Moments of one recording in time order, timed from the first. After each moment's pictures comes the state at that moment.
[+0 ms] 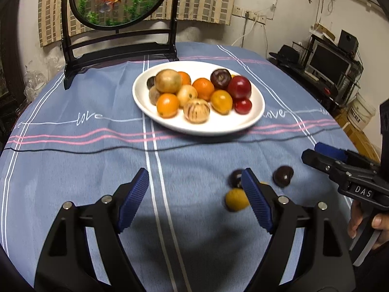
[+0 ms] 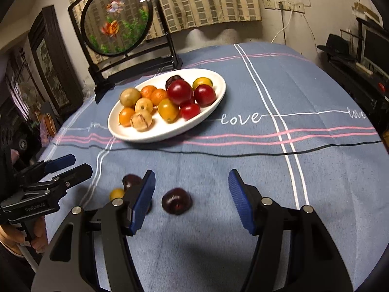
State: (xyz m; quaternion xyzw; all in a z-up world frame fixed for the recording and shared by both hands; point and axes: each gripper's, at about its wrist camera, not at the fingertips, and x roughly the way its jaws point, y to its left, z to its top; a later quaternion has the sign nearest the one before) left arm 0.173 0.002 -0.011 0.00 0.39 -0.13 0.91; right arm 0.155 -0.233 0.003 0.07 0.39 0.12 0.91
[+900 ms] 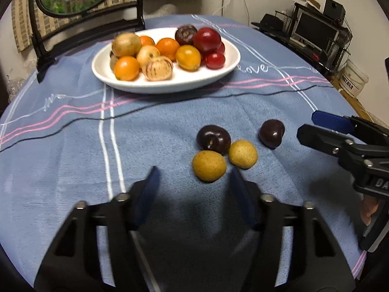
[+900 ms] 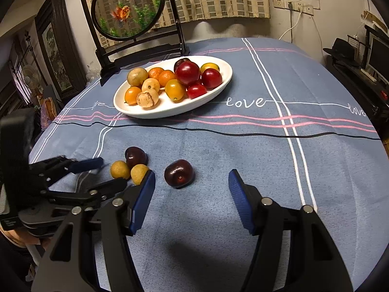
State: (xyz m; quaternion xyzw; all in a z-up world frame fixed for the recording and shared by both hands) left arm 0.170 -0.040 -0.055 0.05 0.45 -0.17 0.88; right arm 0.138 -0.229 -0.009 0.05 0.40 0.14 0.90
